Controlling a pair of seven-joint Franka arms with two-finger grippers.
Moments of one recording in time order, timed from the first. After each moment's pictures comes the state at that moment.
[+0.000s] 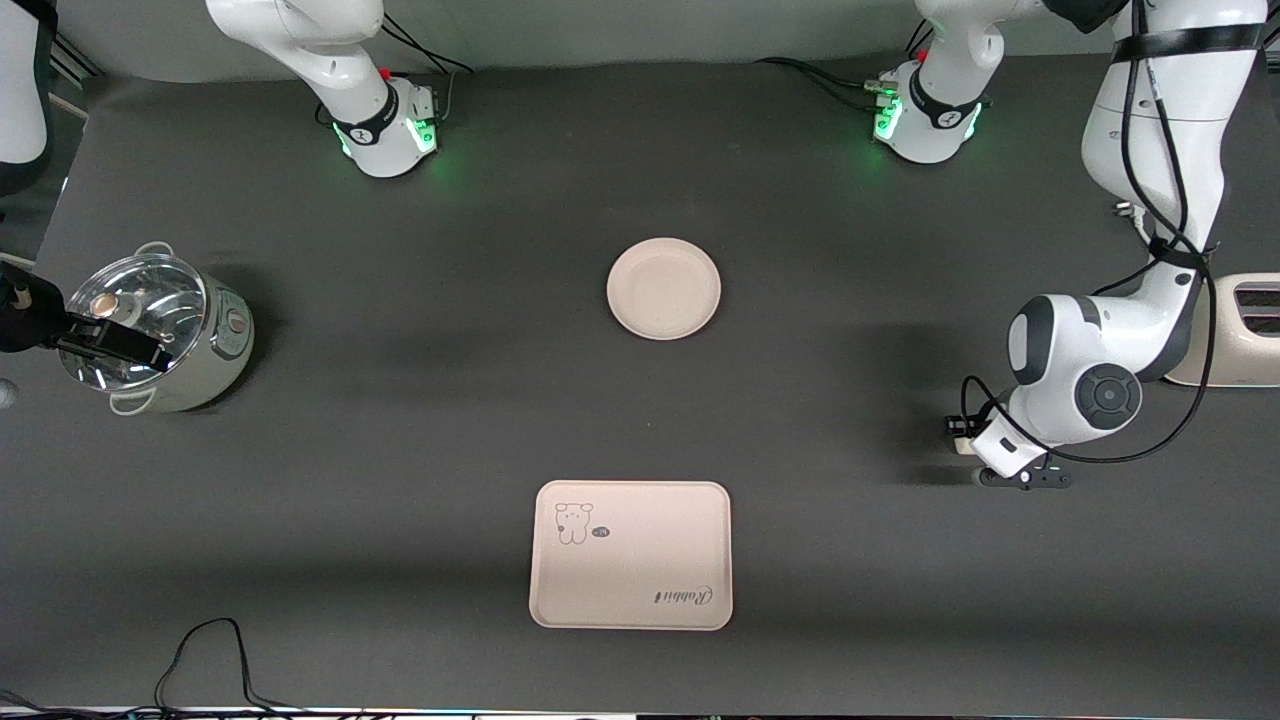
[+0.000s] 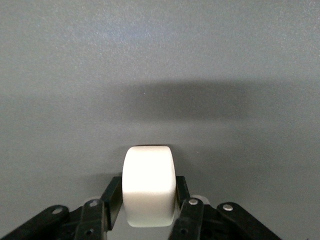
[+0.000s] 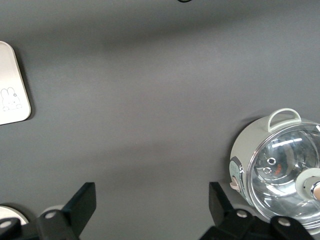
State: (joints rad) left arm 0.04 0.58 -0.07 -1.90 0.07 2.36 -0.05; right arm -0.04 0.11 -0.06 -1.58 0.04 1.69 0.11
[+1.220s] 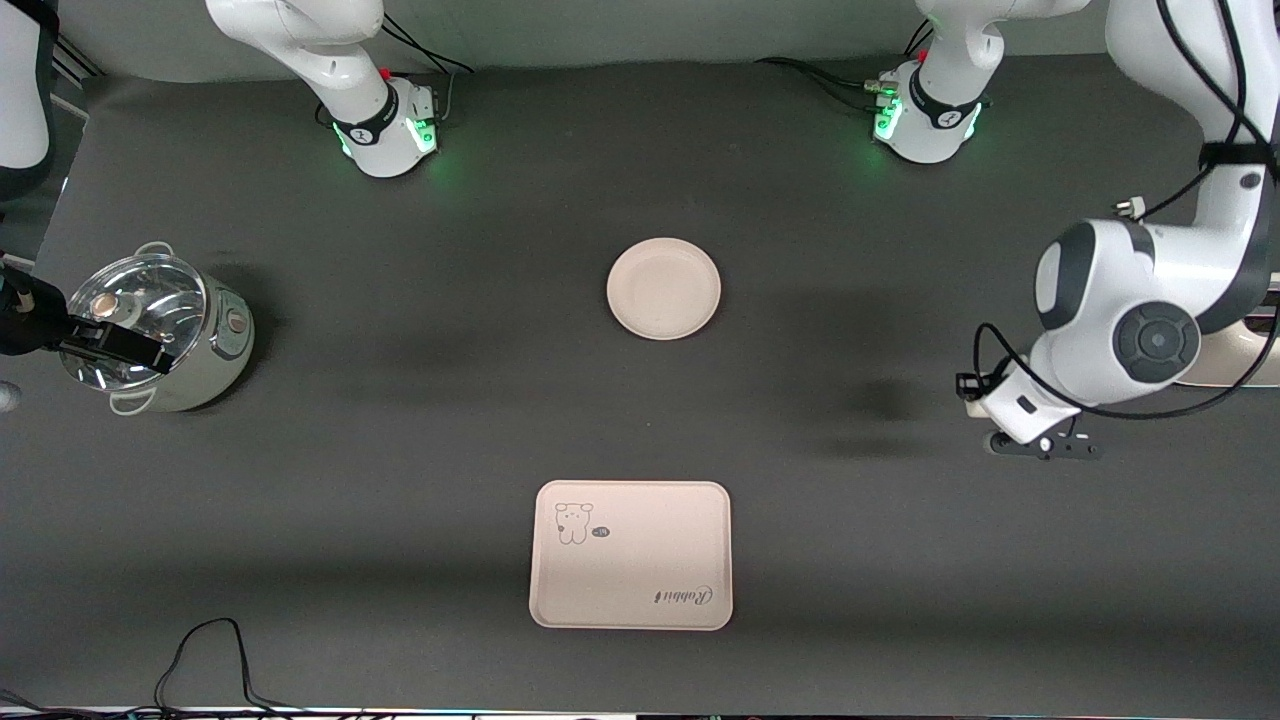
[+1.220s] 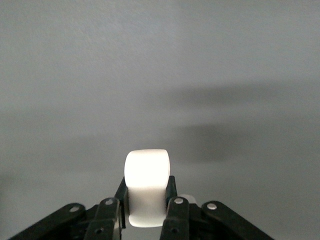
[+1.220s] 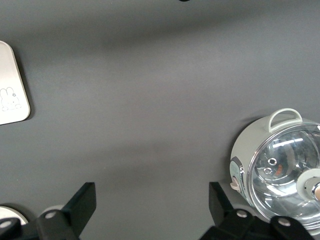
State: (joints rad) left arm -0.03 0.27 -0.13 -1.86 0.06 1.97 -0.13; right arm -0.04 0.12 -0.06 -1.58 0.04 1.69 0.11
